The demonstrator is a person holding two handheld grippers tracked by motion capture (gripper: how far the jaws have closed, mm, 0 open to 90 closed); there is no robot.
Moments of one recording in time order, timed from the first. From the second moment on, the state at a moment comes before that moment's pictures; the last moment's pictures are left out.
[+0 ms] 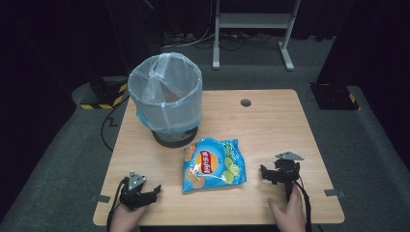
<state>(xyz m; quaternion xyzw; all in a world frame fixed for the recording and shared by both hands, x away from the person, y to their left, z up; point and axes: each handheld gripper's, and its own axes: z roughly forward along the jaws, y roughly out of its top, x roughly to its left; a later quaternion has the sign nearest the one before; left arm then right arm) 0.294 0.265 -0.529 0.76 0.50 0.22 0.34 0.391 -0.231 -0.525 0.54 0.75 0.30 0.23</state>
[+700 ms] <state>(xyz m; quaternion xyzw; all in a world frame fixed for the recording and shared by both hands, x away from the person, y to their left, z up) 0.290 0.263 -0.529 0.74 0.55 0.24 0.32 0.386 -0.232 -0.525 0.53 0.76 0.31 0.23</state>
